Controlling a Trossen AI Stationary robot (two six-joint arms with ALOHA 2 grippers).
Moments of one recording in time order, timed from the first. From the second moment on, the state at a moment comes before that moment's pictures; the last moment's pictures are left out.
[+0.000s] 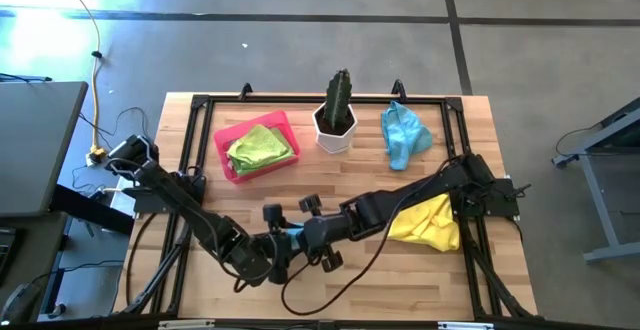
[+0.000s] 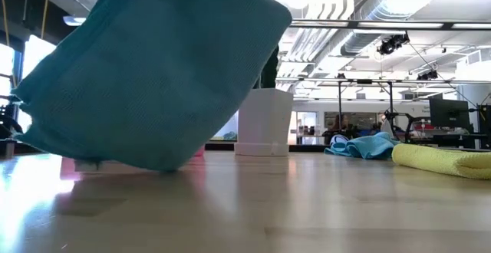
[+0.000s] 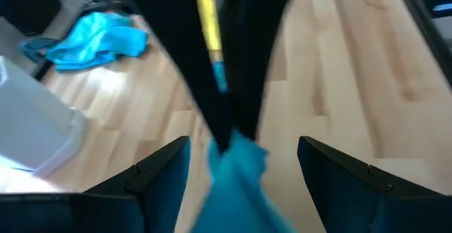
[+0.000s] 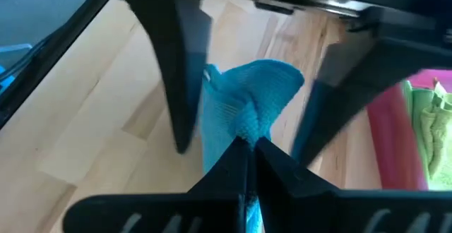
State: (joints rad) left arm -0.56 1.61 1.12 -0.35 -0.77 -0.35; right arm 0.37 2.01 1.86 -0.68 0.18 -0.20
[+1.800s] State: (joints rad) left arm -0.14 1.46 1.12 -0.51 -0.94 -0.49; right arm 0.37 1.58 1.86 -1.10 0.28 0.23
